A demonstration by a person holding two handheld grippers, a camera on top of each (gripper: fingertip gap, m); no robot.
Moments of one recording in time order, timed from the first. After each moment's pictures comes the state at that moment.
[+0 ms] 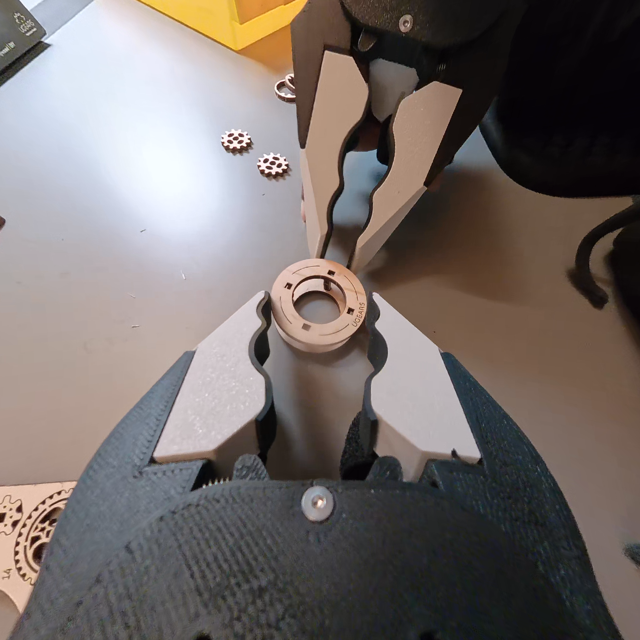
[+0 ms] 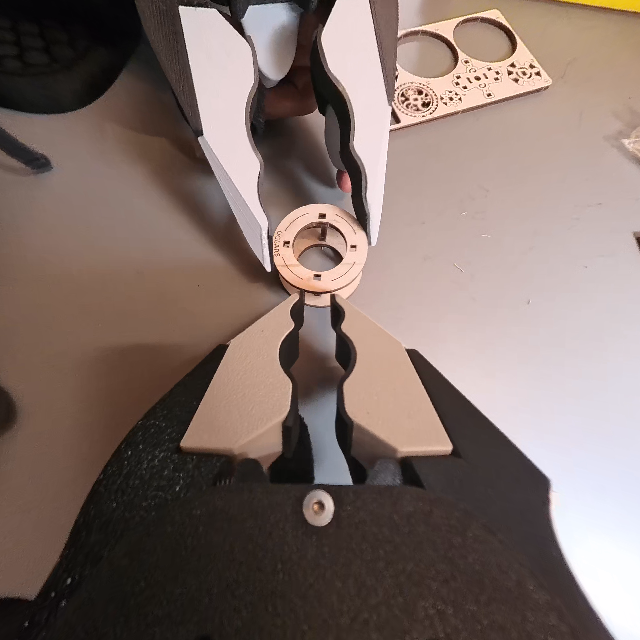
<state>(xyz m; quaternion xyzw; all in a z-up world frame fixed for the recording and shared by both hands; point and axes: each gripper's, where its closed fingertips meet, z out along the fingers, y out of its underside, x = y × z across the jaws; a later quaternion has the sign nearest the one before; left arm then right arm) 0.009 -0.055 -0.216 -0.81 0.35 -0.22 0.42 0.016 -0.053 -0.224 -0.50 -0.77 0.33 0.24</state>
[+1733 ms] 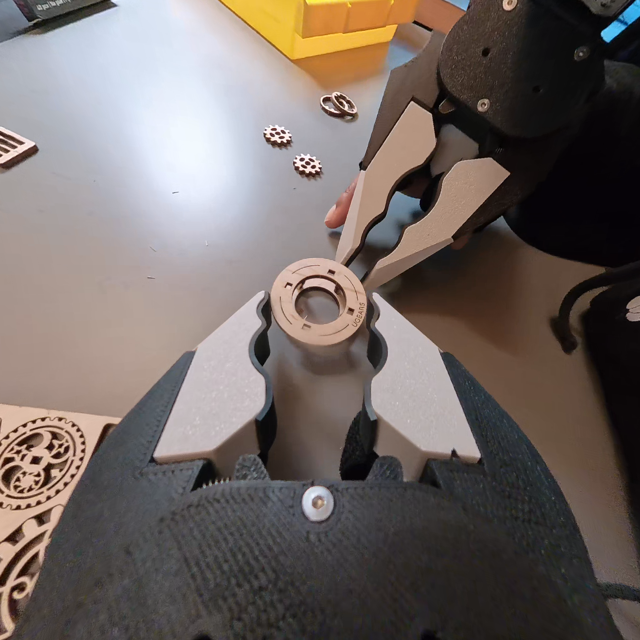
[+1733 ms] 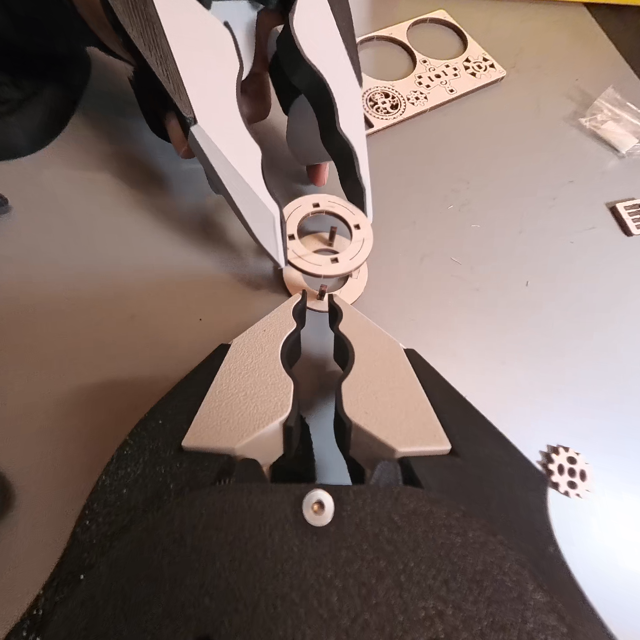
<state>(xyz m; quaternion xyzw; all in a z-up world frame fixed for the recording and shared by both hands) -0.007 -0.056 -0.211 -0.83 0.25 -0.25 0.42 0.009 -0.059 -0.224 -0.55 -0.72 0.31 0.28</state>
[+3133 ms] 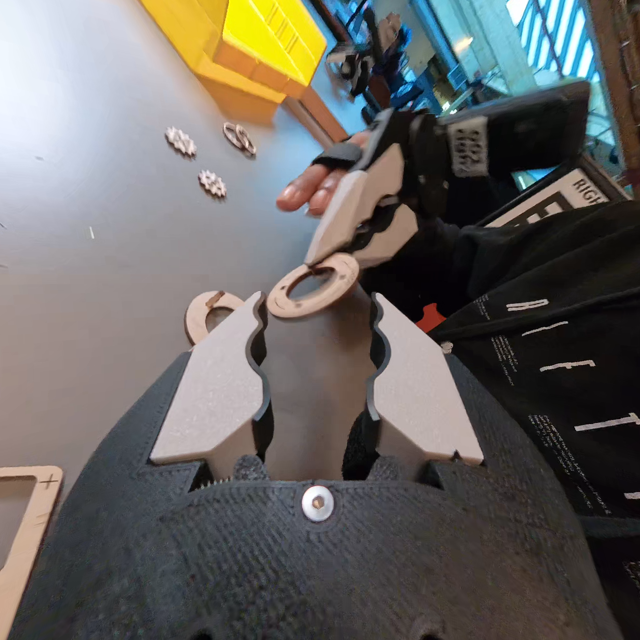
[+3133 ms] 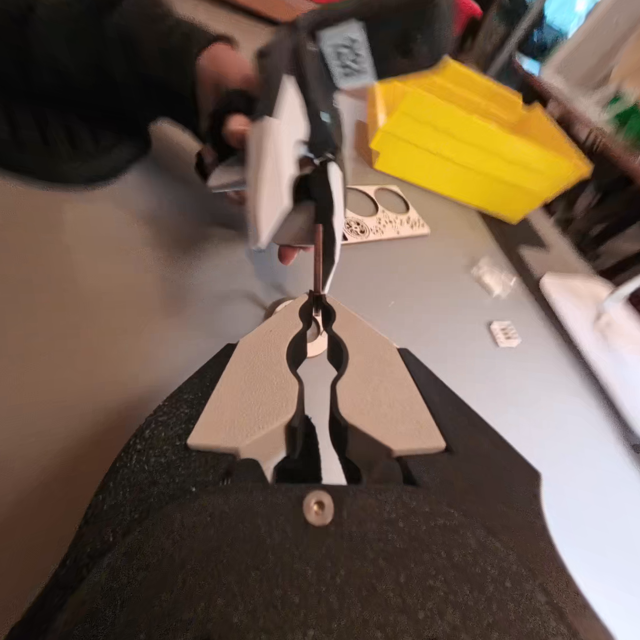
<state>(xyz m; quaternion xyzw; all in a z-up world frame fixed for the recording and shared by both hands) 0.013 -0.074 -0.166 -0.77 0.16 -0.51 0.34 0.005 -0.061 -0.162 -0.43 -0.73 0.35 0.41</state>
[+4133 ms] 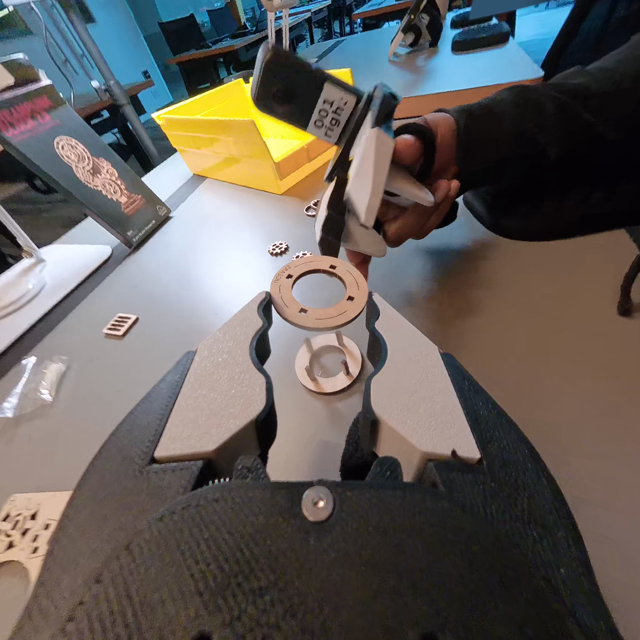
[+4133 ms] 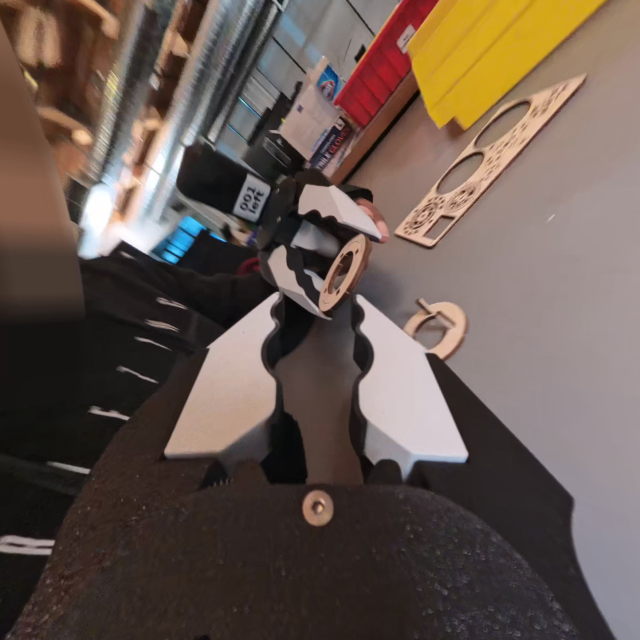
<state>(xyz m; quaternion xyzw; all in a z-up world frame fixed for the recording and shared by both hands) 0.003 -0.060 -0.157 -0.71 0.37 -0.17 0.57 0.013 -0.067 -0.141 -0.58 -0.43 0.69 0.05</state>
